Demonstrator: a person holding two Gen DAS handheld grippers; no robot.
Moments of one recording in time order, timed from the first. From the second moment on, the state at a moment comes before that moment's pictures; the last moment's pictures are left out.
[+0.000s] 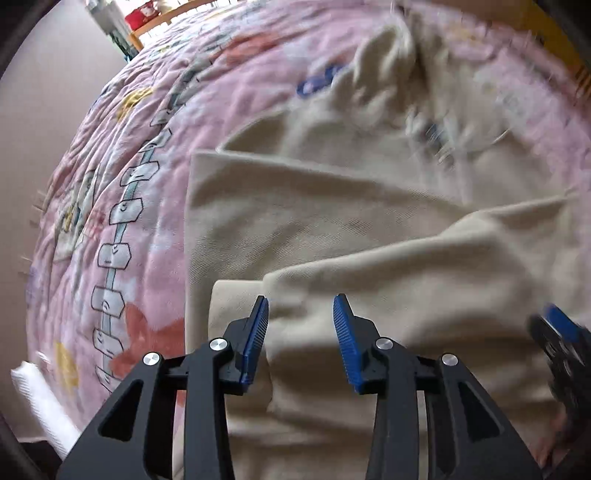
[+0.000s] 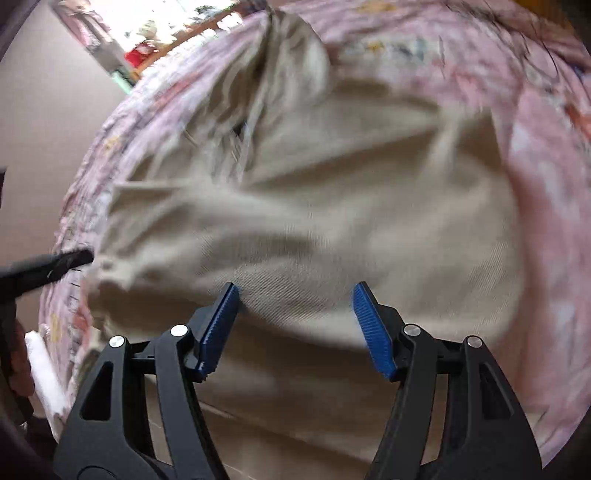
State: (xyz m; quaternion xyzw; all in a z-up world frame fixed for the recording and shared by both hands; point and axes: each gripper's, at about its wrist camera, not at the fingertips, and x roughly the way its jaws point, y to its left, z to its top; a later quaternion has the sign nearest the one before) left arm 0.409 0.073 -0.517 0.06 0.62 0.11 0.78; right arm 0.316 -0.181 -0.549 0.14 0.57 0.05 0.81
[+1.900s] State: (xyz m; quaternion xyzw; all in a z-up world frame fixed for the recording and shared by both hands) left arm 0.556 0.146 -0.363 -0.06 0.60 -0.06 0.80; right arm 0.579 -0.186 -0.358 0.24 0.54 -0.03 0.80
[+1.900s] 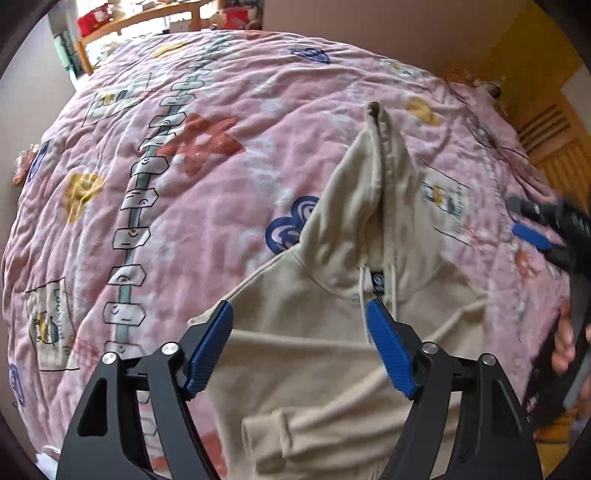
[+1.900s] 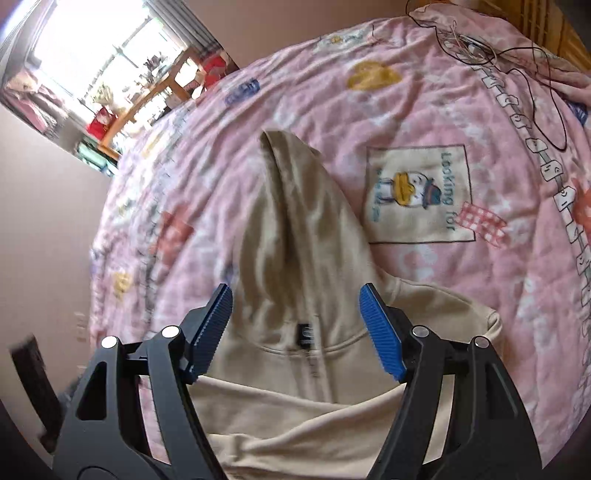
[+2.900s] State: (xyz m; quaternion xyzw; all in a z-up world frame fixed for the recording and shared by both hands) left arm 0.790 0.057 -0.523 -0.20 0.68 -0.07 0.70; right arm 0.782 -0.255 -0.552 0.32 0.65 0.13 0.68
